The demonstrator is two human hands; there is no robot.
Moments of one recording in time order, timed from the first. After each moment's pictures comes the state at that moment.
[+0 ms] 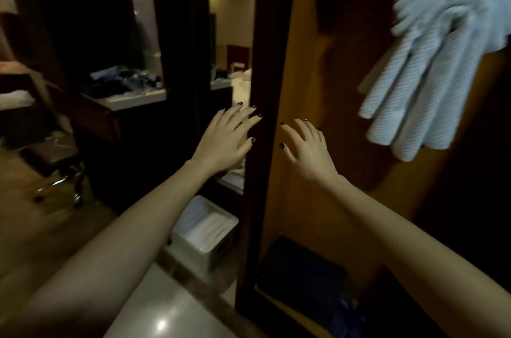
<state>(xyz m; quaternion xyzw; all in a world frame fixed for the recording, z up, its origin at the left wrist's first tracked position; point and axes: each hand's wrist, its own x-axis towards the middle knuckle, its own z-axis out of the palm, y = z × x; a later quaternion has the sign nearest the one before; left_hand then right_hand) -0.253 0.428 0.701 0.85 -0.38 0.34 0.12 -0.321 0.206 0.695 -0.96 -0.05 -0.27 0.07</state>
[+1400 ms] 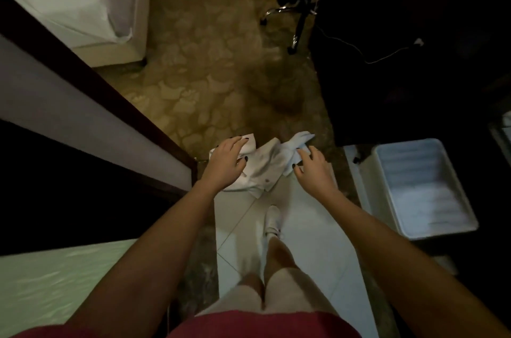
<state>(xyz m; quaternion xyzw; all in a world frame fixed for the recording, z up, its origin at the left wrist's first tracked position) -0.054 1.092 0.292 0.95 0.18 -0.04 0.26 0.070 0.880 0.274 -0.92 -0.28 0.21 0.15</state>
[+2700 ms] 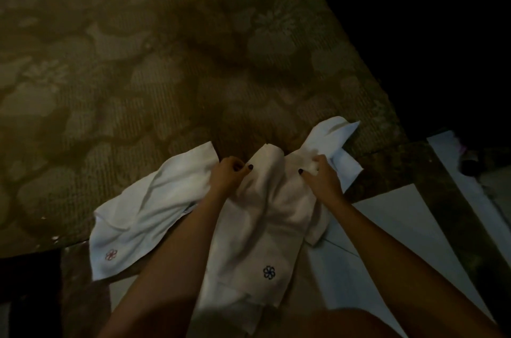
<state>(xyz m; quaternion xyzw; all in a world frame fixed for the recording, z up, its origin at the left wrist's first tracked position) 0.240 1.237 -0.473 0.83 0.32 -0.14 0.44 0.326 1.013 -0.460 -0.91 0.01 0.28 0.32</state>
